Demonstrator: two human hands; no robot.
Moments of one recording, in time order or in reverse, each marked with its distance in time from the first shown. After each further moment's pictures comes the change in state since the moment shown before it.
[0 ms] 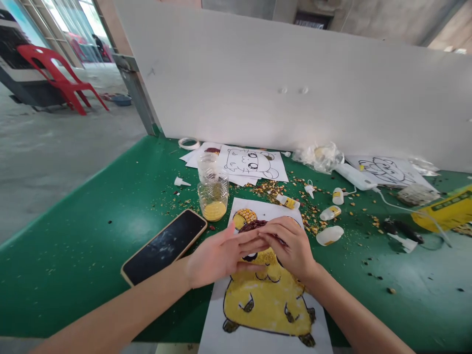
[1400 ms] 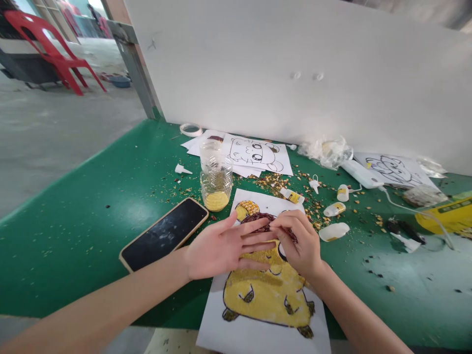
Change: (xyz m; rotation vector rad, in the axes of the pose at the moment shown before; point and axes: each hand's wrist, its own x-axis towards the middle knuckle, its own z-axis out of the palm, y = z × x) left_hand -0.001 -0.001 0.000 -0.216 0.004 -0.053; right_hand -0.004 -0.002 -0.007 0.023 0.039 0.006
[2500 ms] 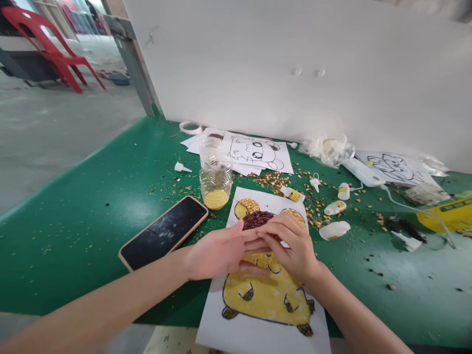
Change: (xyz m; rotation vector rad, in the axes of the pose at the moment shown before) left_hand 0.002 -0.004 0.006 0.272 -0.070 -0.023; right_hand 0.003 -0.008 0.004 0.004 -0.121 -0.041
